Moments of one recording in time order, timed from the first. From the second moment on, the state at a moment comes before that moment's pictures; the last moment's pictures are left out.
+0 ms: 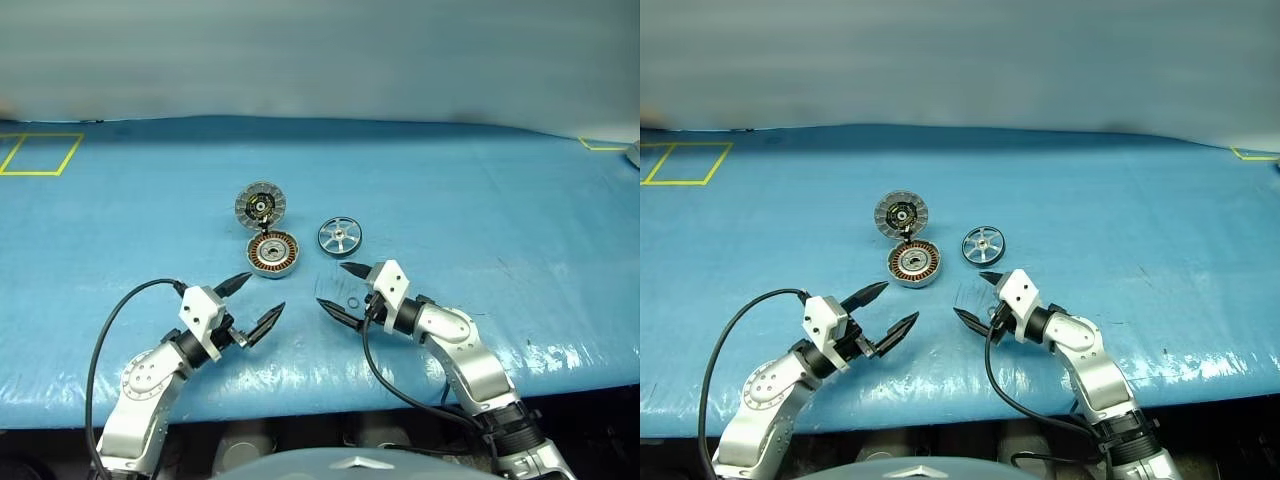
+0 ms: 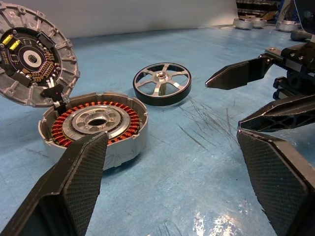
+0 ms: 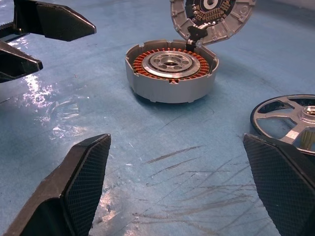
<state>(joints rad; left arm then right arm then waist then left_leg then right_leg) 0.24 0.37 -0.04 -0.24 -0.30 -0.04 -0.70 -0.06 -0.35 0.23 -0.10 0.17 0.12 0.72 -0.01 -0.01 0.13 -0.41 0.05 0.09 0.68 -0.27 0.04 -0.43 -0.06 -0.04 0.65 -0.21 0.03</state>
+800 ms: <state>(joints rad) 0.20 0.44 -0.02 -0.24 -0.29 0.00 -0.71 -0.05 -0.35 0.23 -0.12 0.17 0.12 0.72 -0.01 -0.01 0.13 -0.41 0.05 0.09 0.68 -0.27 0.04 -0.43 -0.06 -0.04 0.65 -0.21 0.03</state>
